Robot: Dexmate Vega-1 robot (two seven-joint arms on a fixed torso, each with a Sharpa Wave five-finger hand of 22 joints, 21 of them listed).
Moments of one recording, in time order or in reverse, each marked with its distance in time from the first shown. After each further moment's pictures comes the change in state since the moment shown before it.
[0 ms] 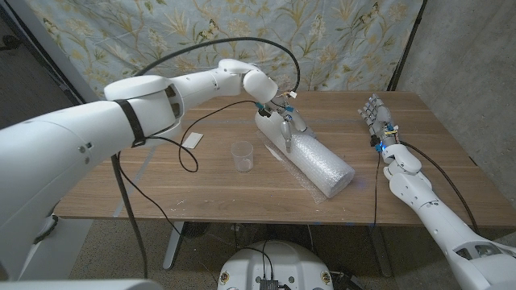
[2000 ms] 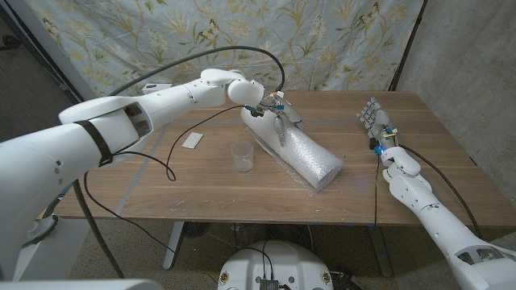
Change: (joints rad) left arm 0.119 0.221 -0.147 -0.352 0.131 0.207 0.157; left_hand 0.169 -0.025 -0.101 -0.001 0.020 0.747 -0.100 0.173 0.026 0.640 -0.147 0.432 0.137 0.672 -0.232 0.280 0.135 0.366 -0.037 0.152 0.023; right arm -0.024 -0.007 -0.002 -0.031 0.015 -0.037 -0.008; right_hand 0.000 0.000 0.007 -0.007 0.000 -0.004 -0.004 0.000 0.000 0.000 0.000 0.000 0.000 0.000 0.000 0.008 0.000 0.000 0.000 0.000 0.000
